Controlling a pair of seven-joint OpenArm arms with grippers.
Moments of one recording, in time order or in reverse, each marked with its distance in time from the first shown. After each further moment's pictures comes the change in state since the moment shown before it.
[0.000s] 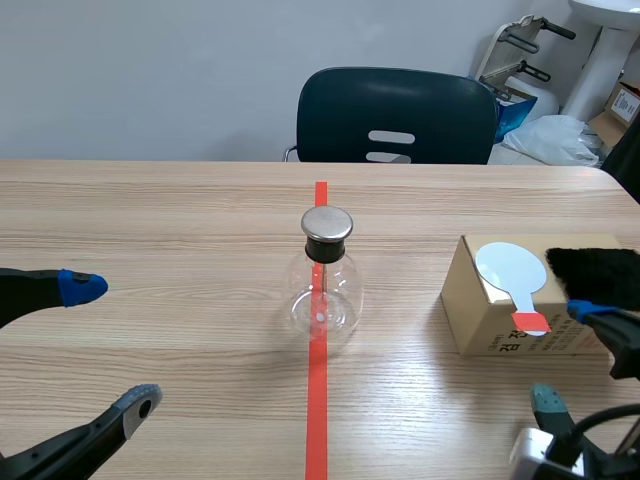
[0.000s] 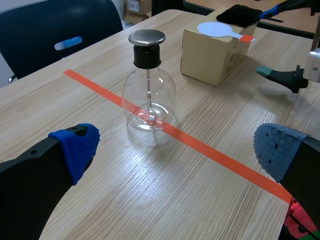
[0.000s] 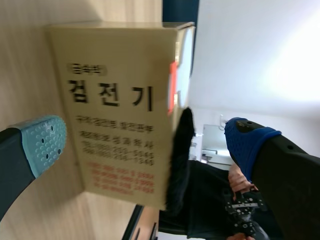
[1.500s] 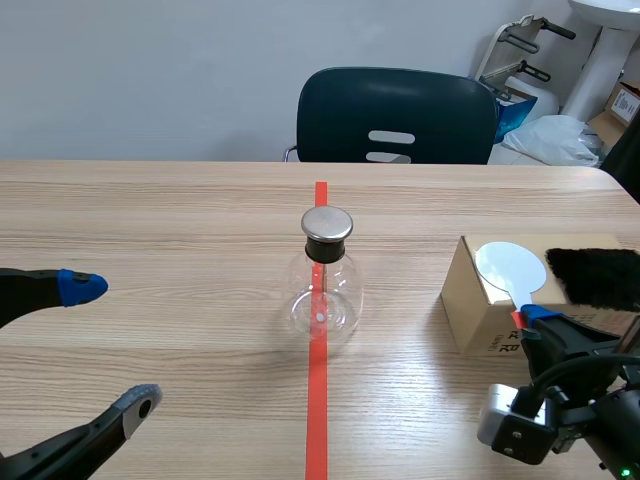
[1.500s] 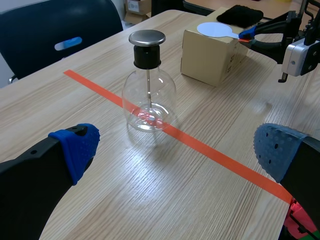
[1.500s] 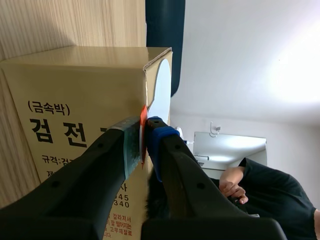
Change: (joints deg) left arm 0.0 0.0 0.0 0.0 0.0 0.0 0.0; right arm 4.5 -0.1 -3.7 0.2 -1.2 1.3 -2.1
